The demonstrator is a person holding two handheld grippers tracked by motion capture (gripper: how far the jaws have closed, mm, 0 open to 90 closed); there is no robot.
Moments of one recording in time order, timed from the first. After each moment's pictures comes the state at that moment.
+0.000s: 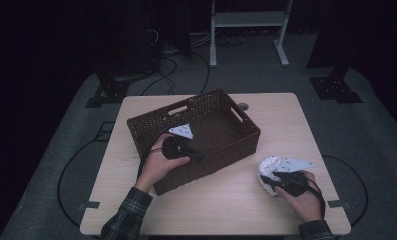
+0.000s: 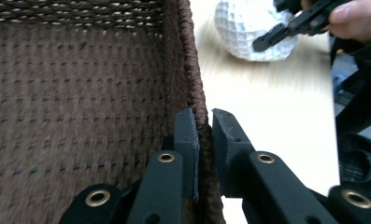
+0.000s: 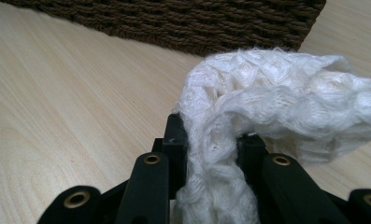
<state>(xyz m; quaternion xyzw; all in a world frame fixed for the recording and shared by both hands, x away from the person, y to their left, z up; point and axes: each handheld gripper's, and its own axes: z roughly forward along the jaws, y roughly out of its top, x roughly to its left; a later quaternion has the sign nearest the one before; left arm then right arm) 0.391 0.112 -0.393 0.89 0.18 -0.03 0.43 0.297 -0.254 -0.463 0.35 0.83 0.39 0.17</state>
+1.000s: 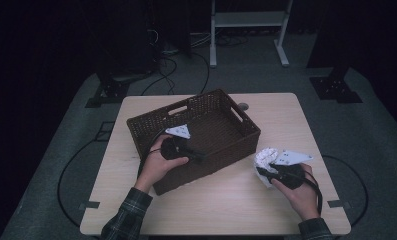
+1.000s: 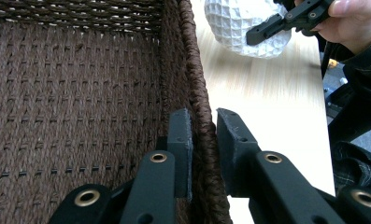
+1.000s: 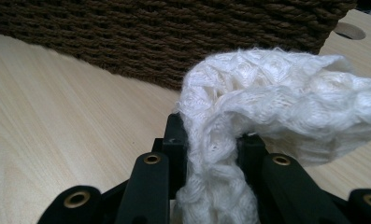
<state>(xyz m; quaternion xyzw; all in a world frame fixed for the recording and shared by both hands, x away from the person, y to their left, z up) 0.391 0.116 -0.397 0.88 0.18 -0.03 0.44 0.309 -0.245 -0.445 0.34 0.82 0.42 0.19</state>
